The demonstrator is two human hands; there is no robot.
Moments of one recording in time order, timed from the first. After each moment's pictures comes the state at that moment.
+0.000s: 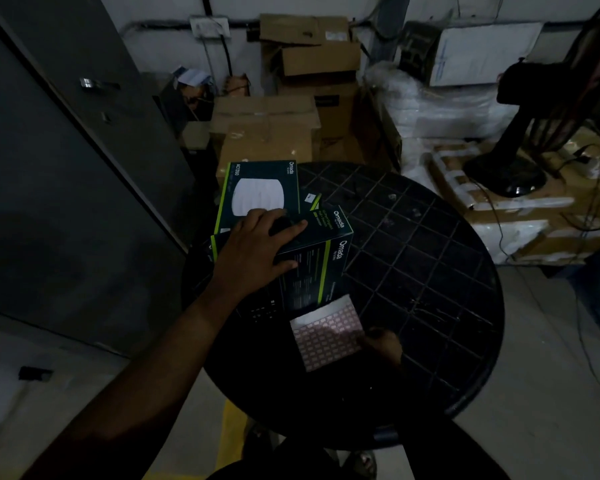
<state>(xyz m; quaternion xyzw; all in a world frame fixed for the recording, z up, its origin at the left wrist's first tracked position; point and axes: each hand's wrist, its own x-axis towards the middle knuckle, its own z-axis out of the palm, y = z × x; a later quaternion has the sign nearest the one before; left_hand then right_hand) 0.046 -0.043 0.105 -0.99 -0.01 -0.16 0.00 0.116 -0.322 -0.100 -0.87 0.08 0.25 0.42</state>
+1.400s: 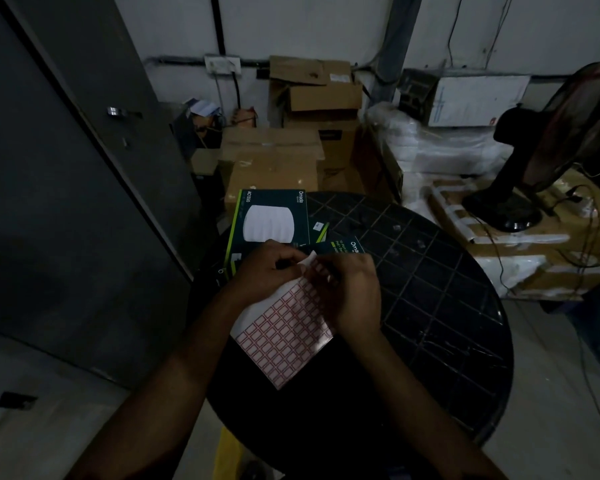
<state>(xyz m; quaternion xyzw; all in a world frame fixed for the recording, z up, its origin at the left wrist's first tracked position) 0.045 -0.030 0.130 -0.88 -0.05 -0.10 -0.47 0.092 -0.202 0.120 -0.87 -0.28 -0.11 0.38</state>
